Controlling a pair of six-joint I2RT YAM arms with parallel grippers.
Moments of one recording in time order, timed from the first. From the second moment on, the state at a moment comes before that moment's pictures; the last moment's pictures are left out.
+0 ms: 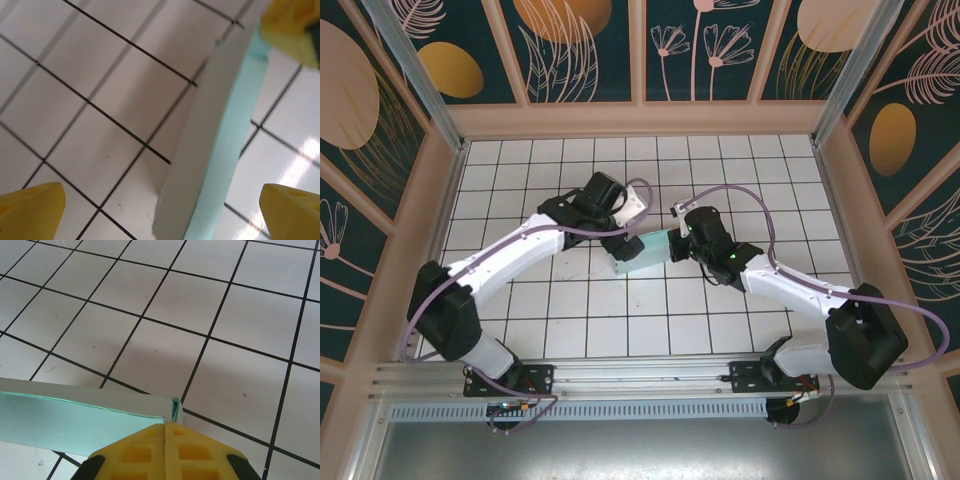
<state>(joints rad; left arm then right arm) -0.70 1.54 1.27 -0.65 0.03 0.18 0.71 1.31 0.75 -0.08 0.10 0.22</state>
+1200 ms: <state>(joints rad) -0.70 1.32 0.91 -0.39 -0.06 -0.26 0.72 1.31 0.77 -0.12 0.12 0.22</state>
